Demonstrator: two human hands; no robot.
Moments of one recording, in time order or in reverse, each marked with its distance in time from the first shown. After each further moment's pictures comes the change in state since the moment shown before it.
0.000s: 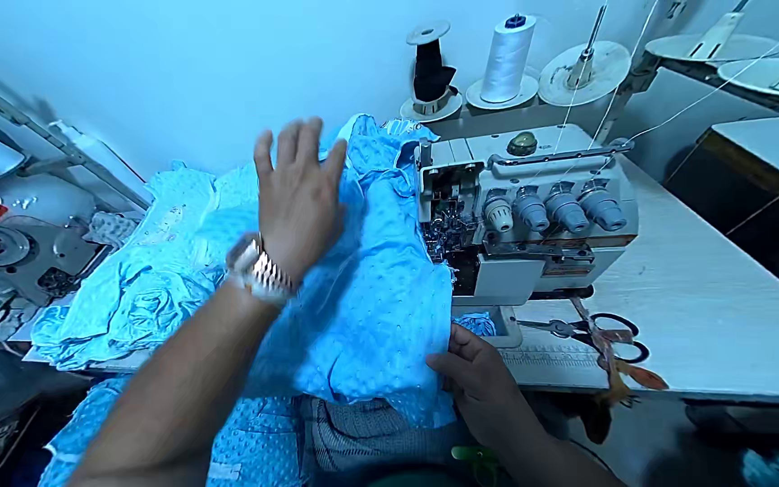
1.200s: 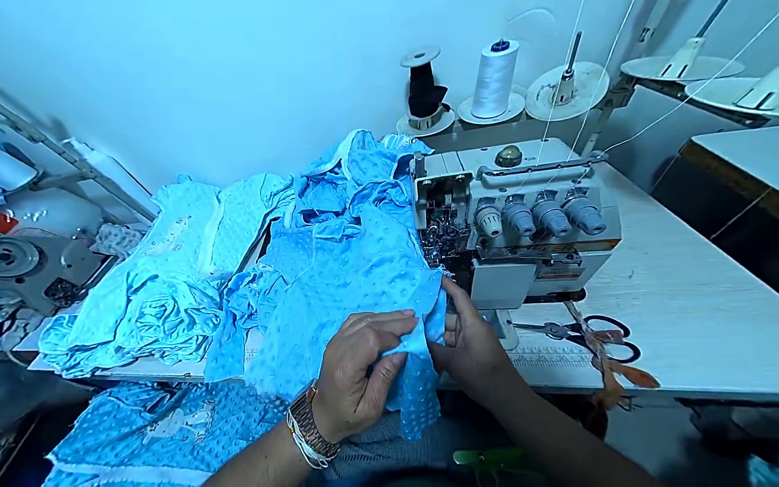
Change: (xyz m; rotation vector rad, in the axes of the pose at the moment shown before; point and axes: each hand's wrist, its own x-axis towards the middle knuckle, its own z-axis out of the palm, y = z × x) left_hand -0.135 0.070 0.070 -0.977 0.373 0.268; right_hand 0.024 -0.017 -0.001 -0.537 -0.071 -0.274
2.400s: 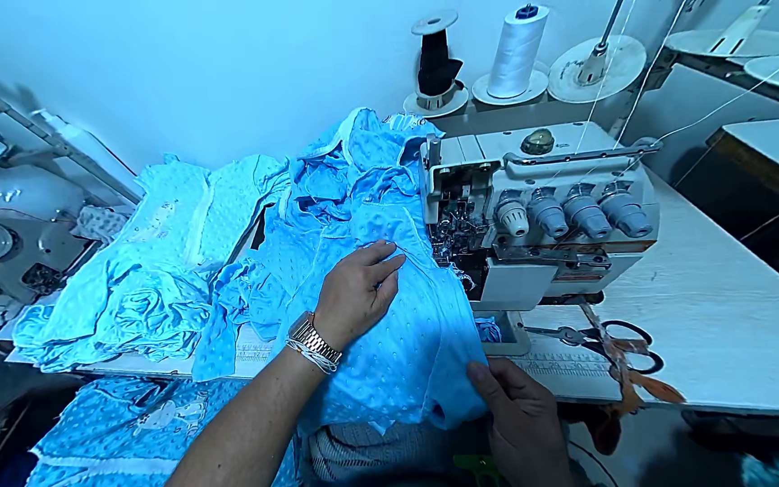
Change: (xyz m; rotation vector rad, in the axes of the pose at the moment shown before) left_hand 0.043 -0.078 -0.003 0.433 -0.263 -0.242; right_hand -0.048 0.048 0.002 0.304 0.319 -0.189
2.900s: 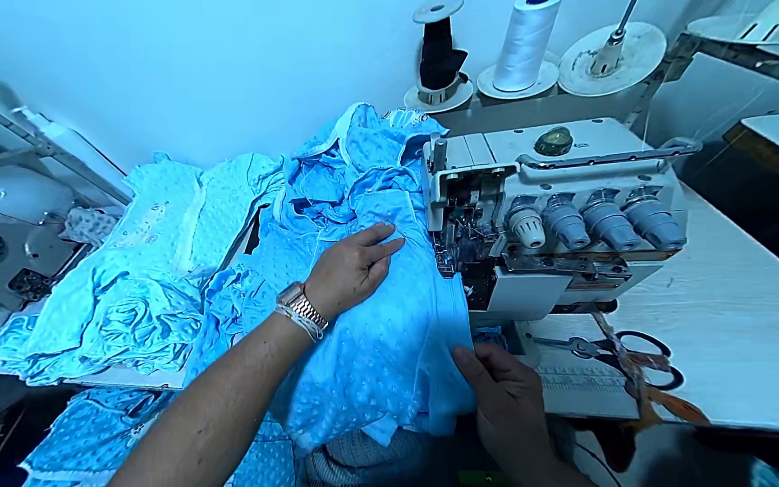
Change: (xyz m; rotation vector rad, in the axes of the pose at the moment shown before) left_hand 0.036 -0.046 -0.001 0.013 -0.139 0.119; right_hand 0.032 0.012 0.016 -0.050 -0.029 -0.068
